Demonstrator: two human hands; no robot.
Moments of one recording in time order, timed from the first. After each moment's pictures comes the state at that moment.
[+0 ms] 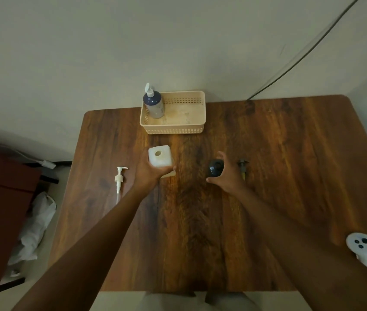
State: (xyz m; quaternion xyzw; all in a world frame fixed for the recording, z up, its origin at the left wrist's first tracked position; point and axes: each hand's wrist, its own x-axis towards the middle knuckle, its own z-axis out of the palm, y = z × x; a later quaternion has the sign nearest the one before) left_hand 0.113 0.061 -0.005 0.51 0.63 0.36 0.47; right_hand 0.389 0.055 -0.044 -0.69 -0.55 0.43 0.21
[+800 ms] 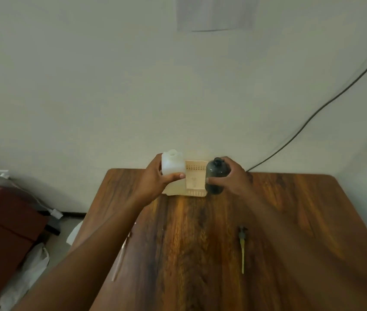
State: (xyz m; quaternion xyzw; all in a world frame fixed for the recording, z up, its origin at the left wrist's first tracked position) left_hand 0.130 0.119 0.169 0.62 0.55 0.41 0.39; right_hand 0.393 0.139 0.161 -0.60 -0.61 0.41 0.32
